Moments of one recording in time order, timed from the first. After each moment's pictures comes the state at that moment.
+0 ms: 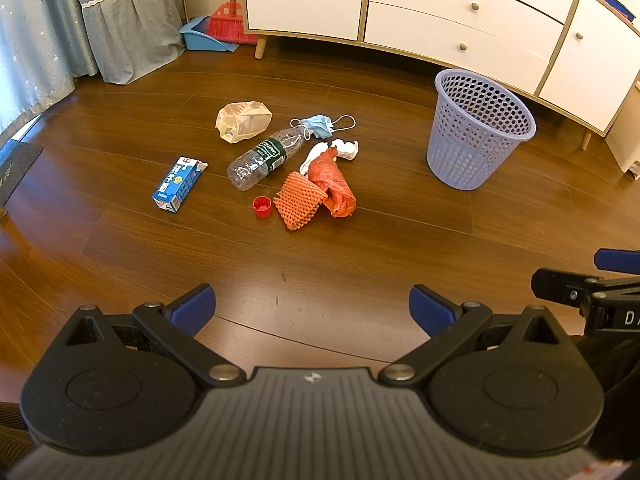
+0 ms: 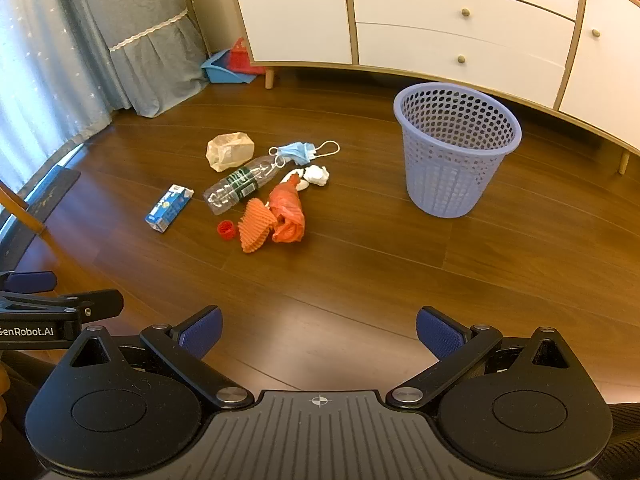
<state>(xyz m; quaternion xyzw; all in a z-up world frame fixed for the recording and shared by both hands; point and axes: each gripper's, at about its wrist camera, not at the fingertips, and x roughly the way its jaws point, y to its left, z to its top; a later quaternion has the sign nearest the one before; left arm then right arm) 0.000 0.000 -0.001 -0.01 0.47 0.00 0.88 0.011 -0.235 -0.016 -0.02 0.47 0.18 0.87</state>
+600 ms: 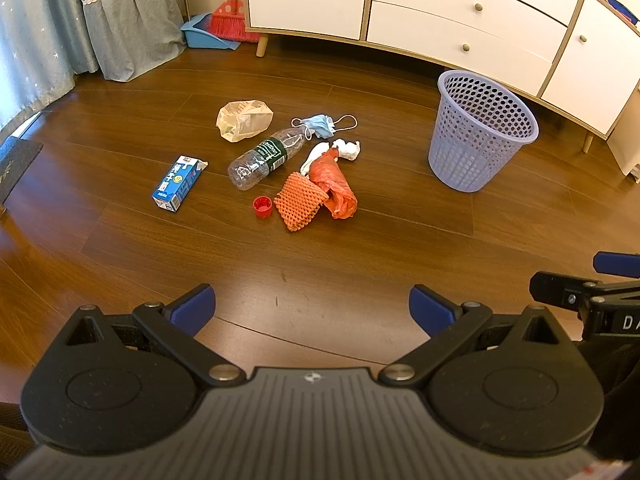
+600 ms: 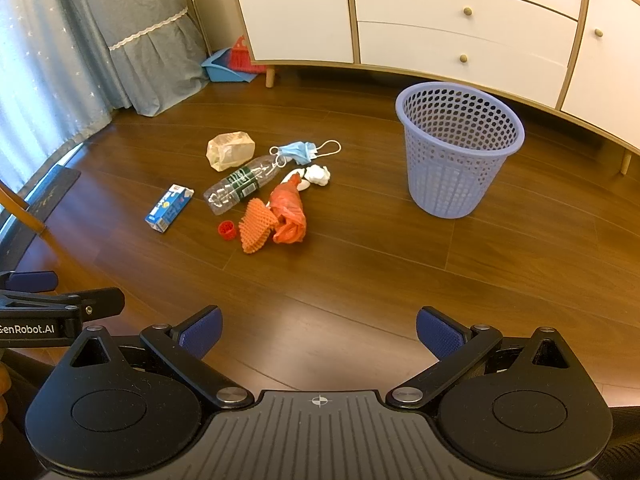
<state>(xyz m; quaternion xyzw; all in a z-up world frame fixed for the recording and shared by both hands) 0.000 0.004 0.002 -0.01 0.47 0.00 0.88 0.011 -0.229 -0.012 -0.02 0.47 0.18 0.86</state>
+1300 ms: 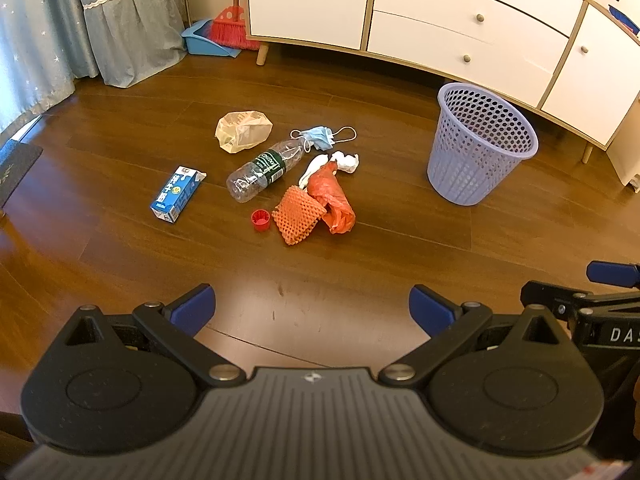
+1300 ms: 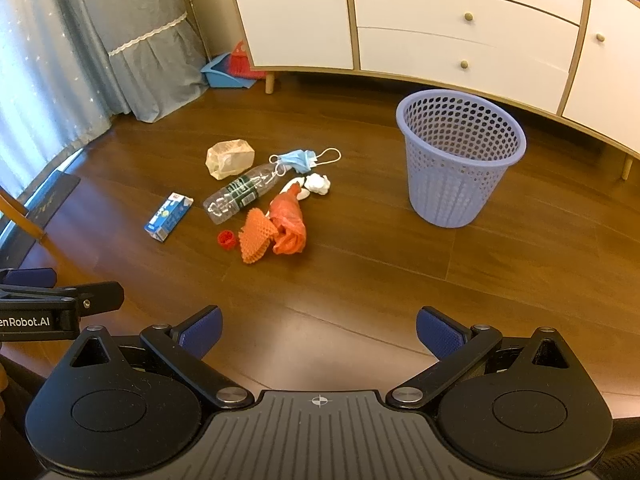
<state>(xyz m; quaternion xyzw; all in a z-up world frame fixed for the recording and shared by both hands) 0.017 0.005 0.008 -0.02 0.47 0.00 0.88 0.032 -0.226 -0.013 -0.02 0.46 0.18 0.87</state>
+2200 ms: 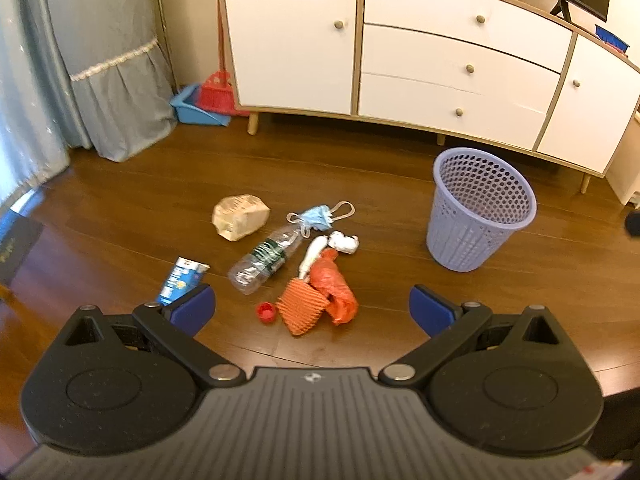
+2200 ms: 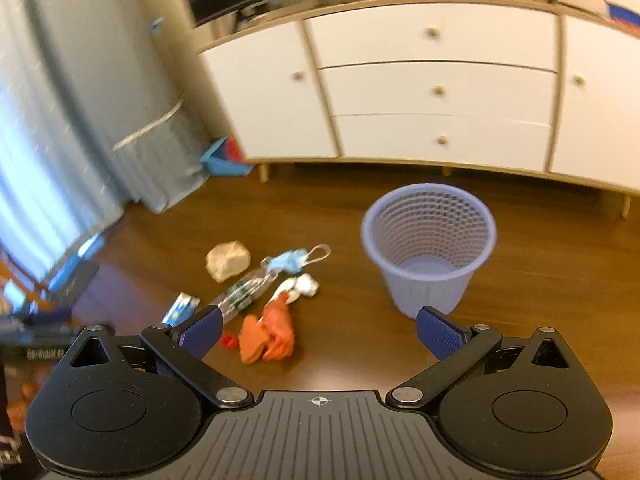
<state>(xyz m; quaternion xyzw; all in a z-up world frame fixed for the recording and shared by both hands) 0.097 0.001 0.072 0.02 0.42 -0.02 0.91 0.133 -0.321 0.085 0.06 0.40 0.20 0.89</state>
